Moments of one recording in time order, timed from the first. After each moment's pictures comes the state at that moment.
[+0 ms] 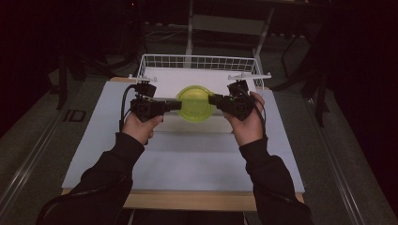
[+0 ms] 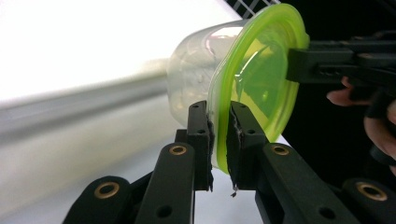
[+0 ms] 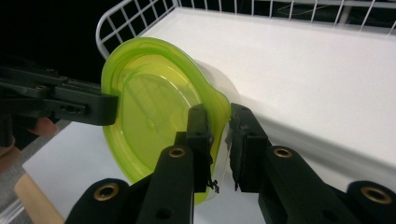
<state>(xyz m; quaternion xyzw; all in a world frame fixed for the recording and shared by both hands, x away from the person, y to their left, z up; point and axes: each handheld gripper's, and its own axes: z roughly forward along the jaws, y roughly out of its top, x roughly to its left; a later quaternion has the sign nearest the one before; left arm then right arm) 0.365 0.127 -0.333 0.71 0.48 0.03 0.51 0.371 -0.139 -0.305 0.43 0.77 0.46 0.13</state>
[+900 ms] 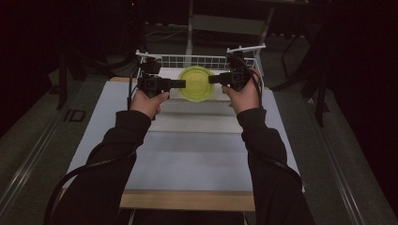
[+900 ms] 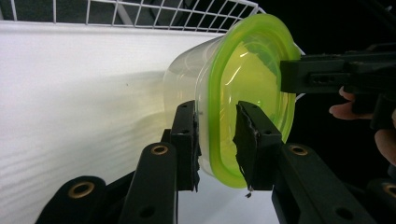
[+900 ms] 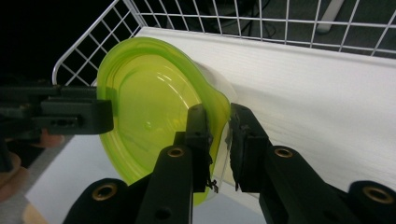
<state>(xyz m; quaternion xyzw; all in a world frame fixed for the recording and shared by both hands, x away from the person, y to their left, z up) 0.426 0.124 -0.319 0.69 0.50 0.02 0.52 0.449 -0.135 -0.285 0.48 0.76 0.43 0.08</state>
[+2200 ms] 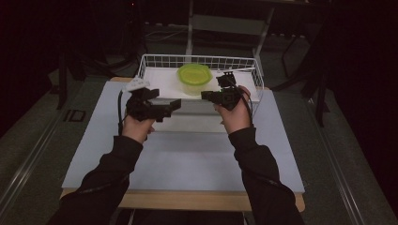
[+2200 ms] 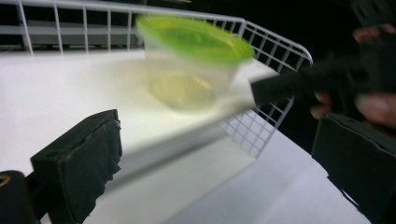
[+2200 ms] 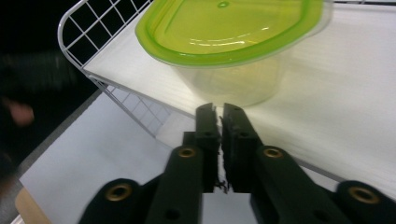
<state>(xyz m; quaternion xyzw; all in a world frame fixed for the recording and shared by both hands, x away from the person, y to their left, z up) 0.352 0.140 -0.364 0.69 0.42 0.16 0.57 0.418 -0.118 -0.327 0.46 0.77 0.44 0.09</state>
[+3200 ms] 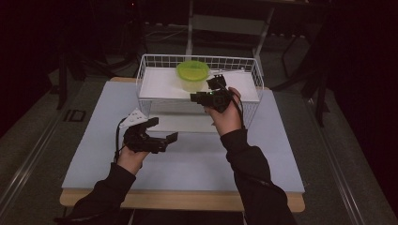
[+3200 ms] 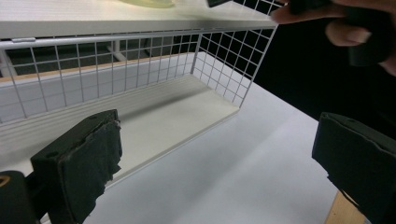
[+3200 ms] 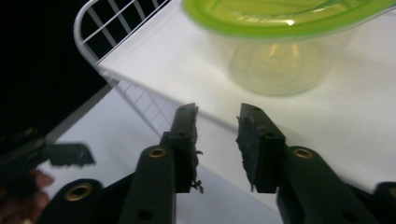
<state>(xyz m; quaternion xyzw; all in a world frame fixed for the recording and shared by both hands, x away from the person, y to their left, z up) 0.311 0.146 -0.419 0.72 0.39 0.14 0.57 0.414 -0.096 -0.335 0.43 0.78 0.45 0.09</state>
